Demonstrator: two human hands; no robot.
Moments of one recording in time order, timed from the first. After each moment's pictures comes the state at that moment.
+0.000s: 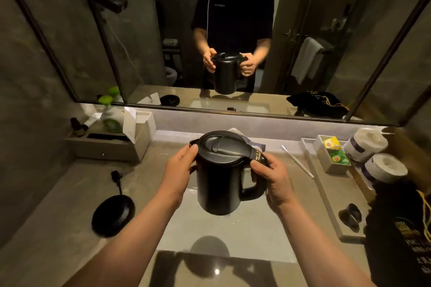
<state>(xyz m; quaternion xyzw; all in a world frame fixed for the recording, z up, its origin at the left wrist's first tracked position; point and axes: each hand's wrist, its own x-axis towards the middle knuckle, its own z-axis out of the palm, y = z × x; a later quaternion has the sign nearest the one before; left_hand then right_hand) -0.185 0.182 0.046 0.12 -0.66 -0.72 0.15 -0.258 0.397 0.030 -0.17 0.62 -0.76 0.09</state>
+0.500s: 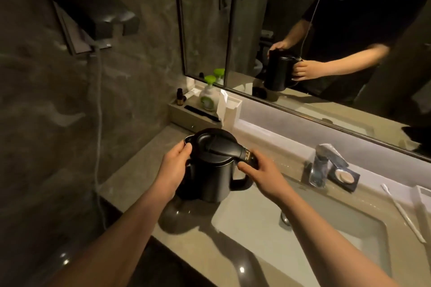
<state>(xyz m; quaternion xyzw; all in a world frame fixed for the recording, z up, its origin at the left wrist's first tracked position) -0.066 0.032 0.023 0.33 -0.62 -0.67 0.26 -0.228 0.203 0.016 -0.41 0.73 -0.50 0.22</state>
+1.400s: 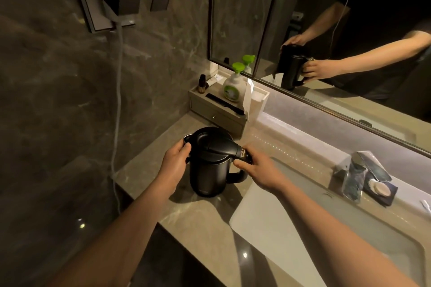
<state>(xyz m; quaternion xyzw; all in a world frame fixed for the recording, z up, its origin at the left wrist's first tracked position) -0.050 -0.038 -0.036 0.39 -0.60 -0.65 0.26 -0.236 0.116 -0.030 -0.47 0.74 -0.40 0.27</state>
